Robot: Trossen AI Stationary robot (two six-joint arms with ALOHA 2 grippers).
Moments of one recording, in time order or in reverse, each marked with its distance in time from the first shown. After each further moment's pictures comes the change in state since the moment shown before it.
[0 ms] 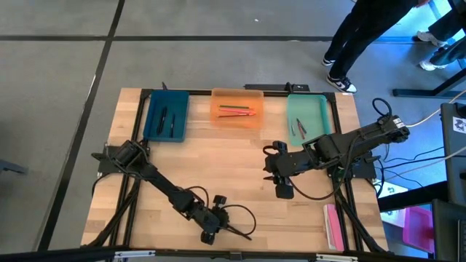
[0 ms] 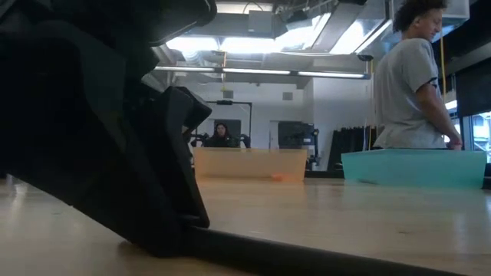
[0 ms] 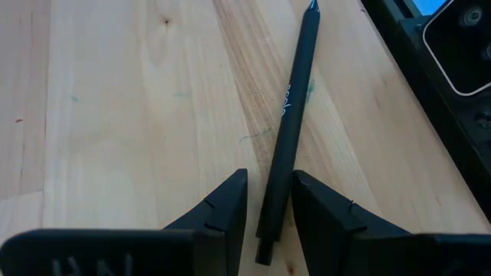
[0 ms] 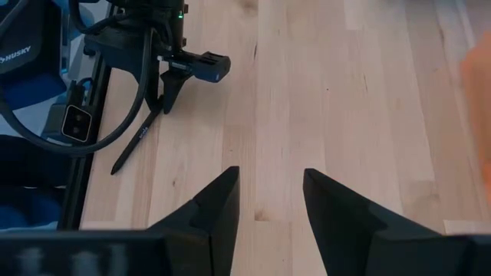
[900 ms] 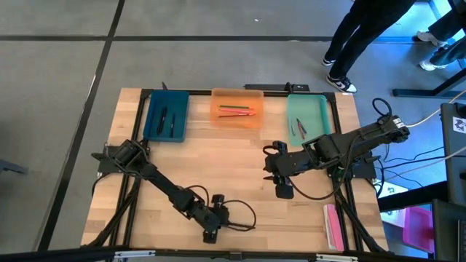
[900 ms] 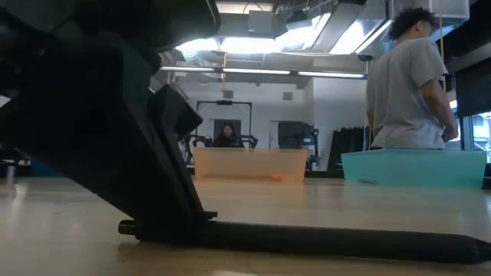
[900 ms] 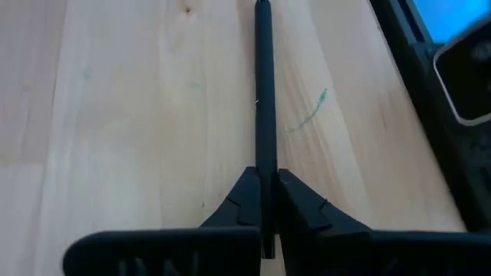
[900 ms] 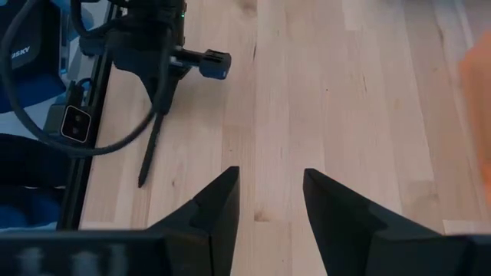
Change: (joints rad) left arm 0.004 -0.003 -0.001 -0.016 0.008 -0.129; right arm 0.000 0.000 0.000 0.000 0.002 0.000
